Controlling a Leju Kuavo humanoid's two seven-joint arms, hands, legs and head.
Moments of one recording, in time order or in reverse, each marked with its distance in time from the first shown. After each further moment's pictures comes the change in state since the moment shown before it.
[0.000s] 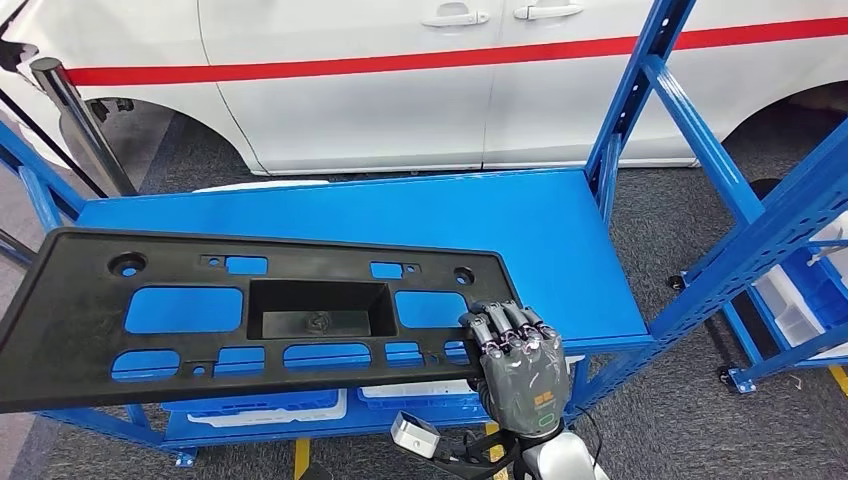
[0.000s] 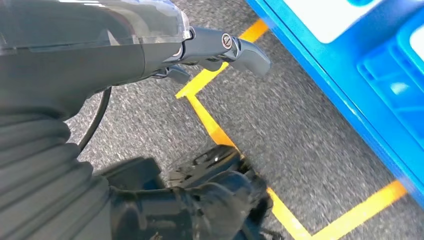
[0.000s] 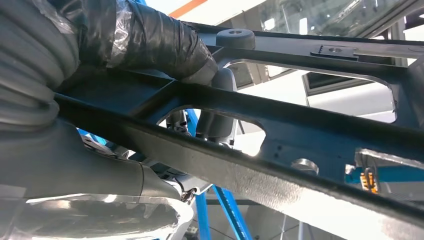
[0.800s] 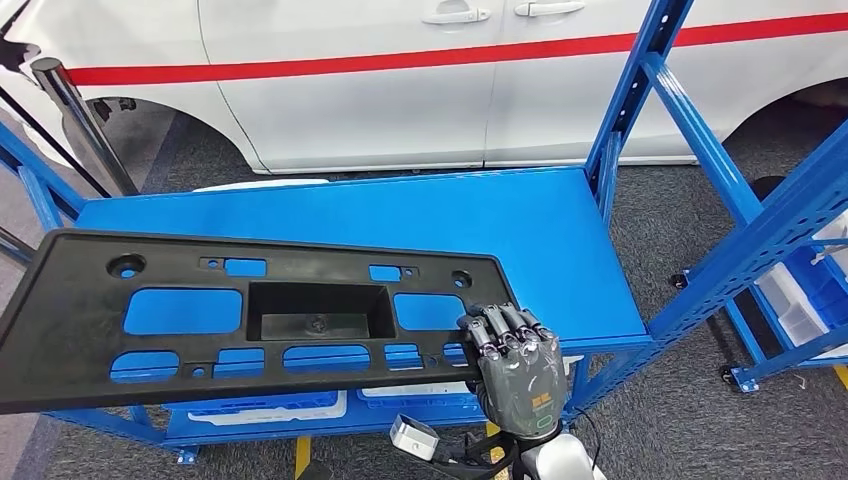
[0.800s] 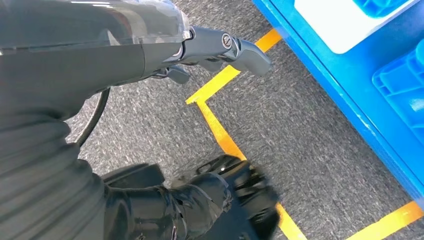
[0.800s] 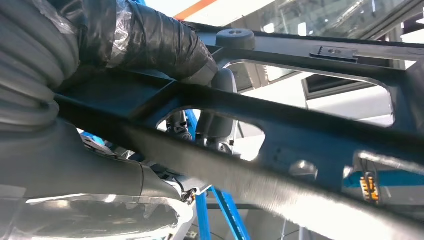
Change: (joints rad) left arm -0.001 -0.005 0.002 0.000 0.004 0.056 0.037; right arm 0.007 0.005 -0.004 0.008 -0.009 0.000 -0.016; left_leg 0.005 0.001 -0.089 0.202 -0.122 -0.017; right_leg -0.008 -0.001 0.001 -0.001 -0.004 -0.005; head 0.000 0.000
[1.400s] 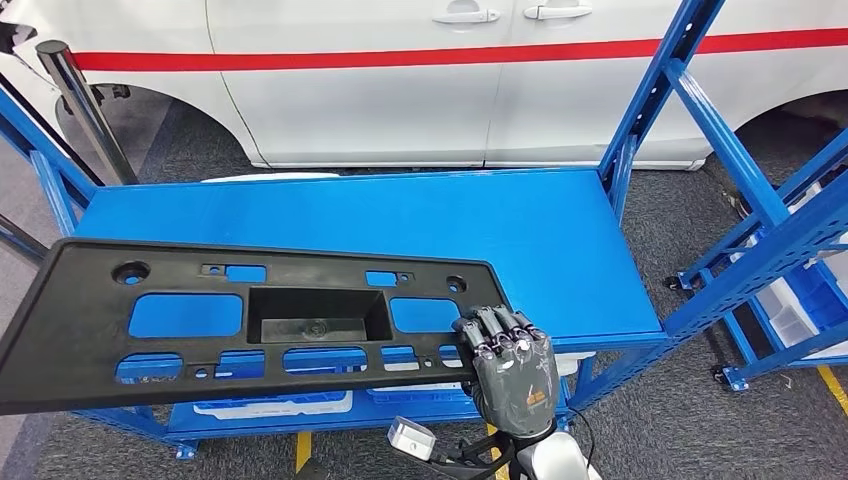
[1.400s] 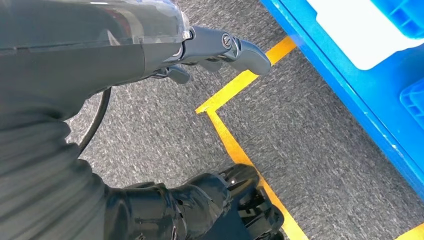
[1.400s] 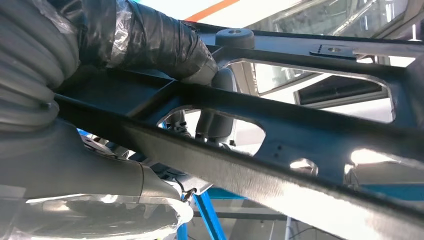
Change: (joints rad) left arm -0.001 -0.004 -0.004 0.000 0.000 0.031 0.017; right arm -0.003 0.006 0.000 0.036 -0.067 0.000 -0.024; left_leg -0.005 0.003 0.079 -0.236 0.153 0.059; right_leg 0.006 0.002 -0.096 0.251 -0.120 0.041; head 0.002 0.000
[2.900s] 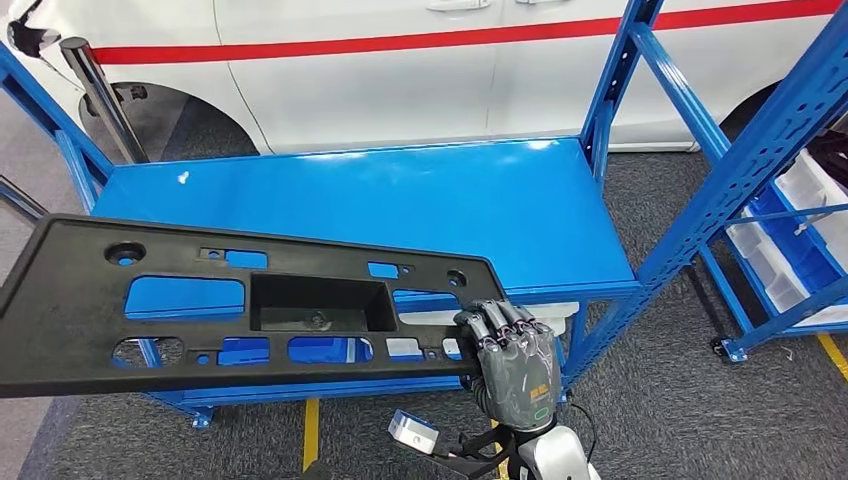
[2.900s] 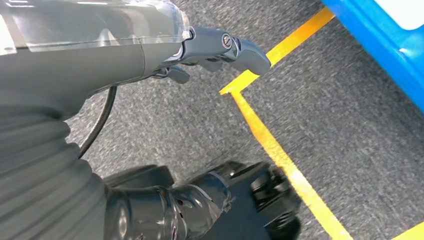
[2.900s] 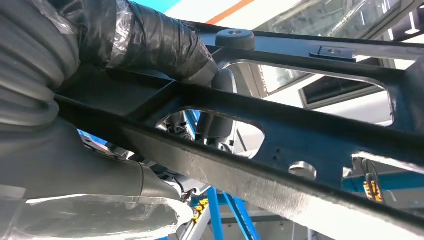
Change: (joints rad) left arm 0.004 -0.001 -0.015 0.000 0.015 0.000 -0.001; right arm 0.003 0.041 -0.035 0.004 -0.069 0.000 -0.075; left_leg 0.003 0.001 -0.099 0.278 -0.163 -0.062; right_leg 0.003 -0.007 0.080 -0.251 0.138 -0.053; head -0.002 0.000
